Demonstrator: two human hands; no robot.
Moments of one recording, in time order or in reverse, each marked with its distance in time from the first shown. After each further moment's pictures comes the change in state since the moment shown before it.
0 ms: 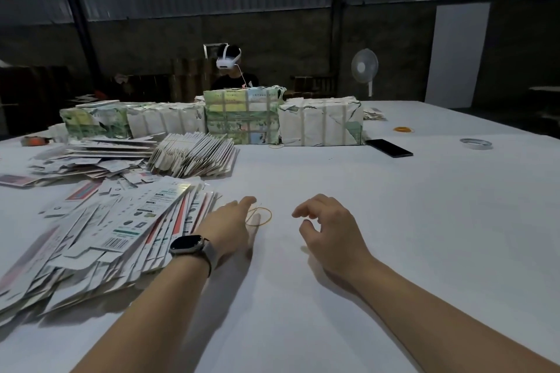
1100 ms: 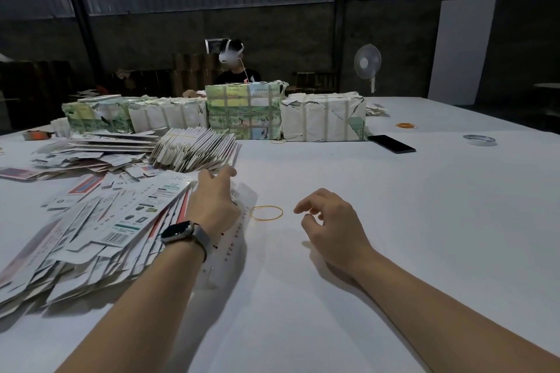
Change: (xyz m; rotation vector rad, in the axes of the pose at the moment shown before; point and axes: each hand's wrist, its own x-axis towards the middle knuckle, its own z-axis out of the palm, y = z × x) left_hand -0.008 0.002 -0.029 -0.191 0.296 -0.172; right_hand 0.002 0.001 0.000 0.070 -0.031 0.025
